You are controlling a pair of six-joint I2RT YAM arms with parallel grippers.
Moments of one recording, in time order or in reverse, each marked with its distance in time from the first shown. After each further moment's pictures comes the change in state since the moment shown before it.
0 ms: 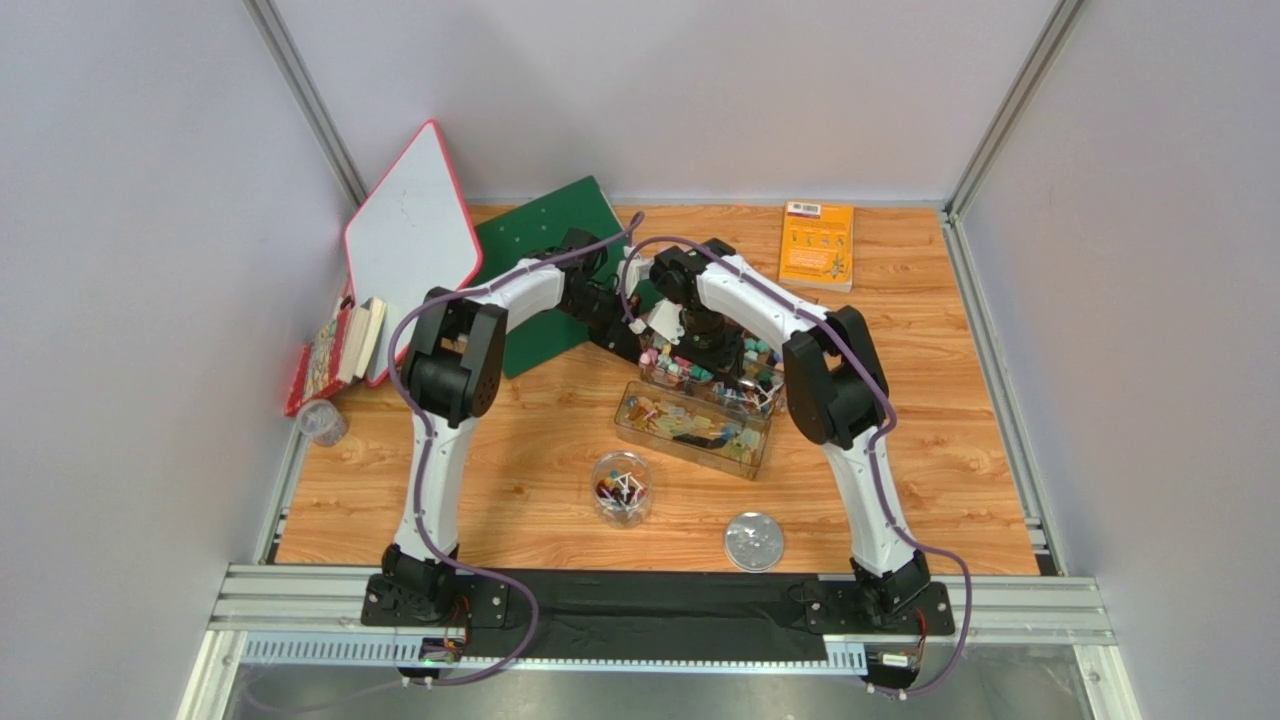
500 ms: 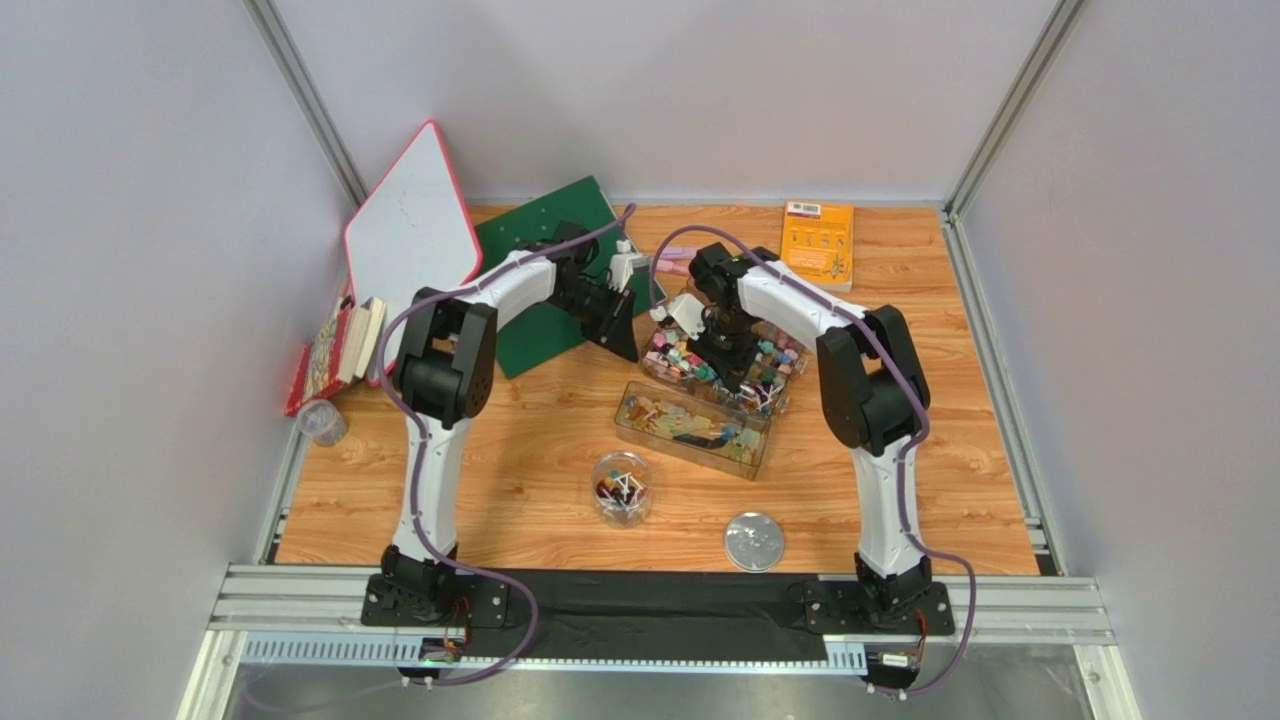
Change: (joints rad) left arm 0.026 -0.029 0.017 -0.097 0.019 0.027; right arm -0.105 -0.140 -0.257 0.256 -0.220 -0.044
